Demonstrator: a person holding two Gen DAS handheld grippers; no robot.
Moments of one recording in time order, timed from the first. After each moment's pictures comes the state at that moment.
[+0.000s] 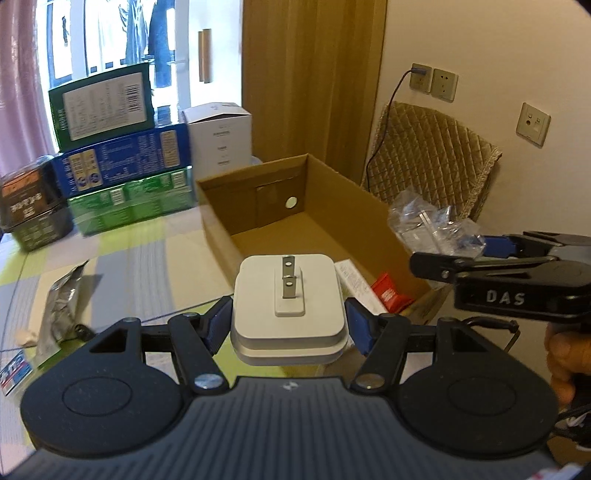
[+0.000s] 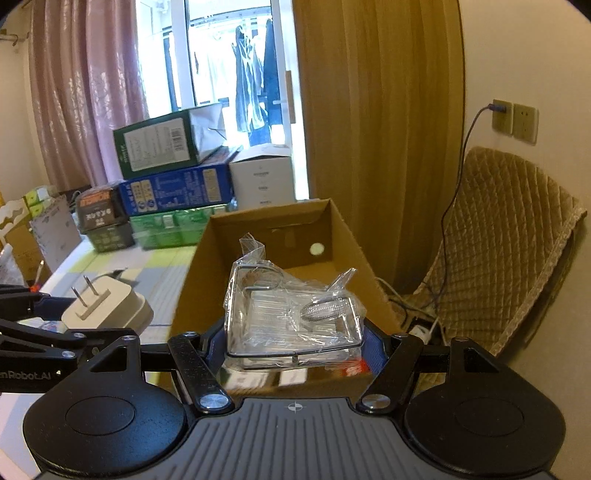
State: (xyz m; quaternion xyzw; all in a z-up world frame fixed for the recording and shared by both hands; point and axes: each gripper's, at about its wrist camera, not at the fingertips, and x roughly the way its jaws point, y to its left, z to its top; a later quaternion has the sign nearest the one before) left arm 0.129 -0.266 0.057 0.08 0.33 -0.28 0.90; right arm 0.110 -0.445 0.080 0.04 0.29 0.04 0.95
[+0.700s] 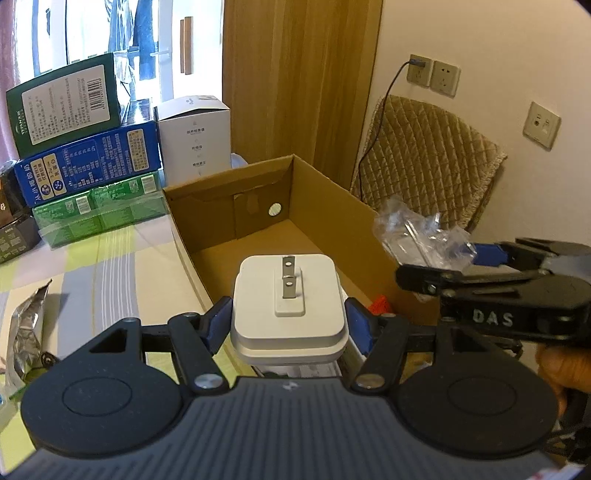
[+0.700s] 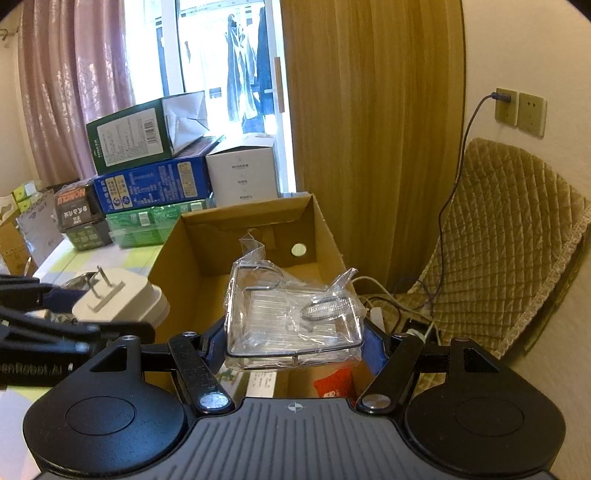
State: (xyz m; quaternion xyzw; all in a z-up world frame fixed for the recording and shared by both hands) left arm 0.180 -0.307 0.043 0.08 0.35 -0.29 0.89; right arm 0.160 -0.471 0.066 0.04 0.31 0.04 0.95
